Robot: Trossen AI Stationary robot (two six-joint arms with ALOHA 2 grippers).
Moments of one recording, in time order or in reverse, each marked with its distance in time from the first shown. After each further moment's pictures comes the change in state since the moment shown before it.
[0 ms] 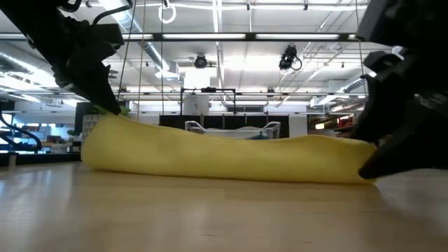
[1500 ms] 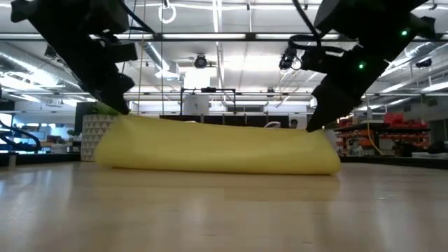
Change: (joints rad) left arm 0.214 0.014 0.000 -0.089 -0.170 0.217; right arm -0.508 -0.530 -0.441 0.289 -0.046 -0.208
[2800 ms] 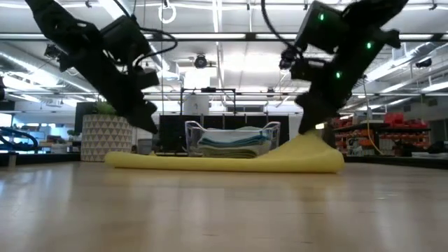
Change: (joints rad) left arm 0.383 0.060 -0.211 0.785 0.242 0.663; right arm -0.222 -0.003 -0.002 0.019 -0.029 -0.089
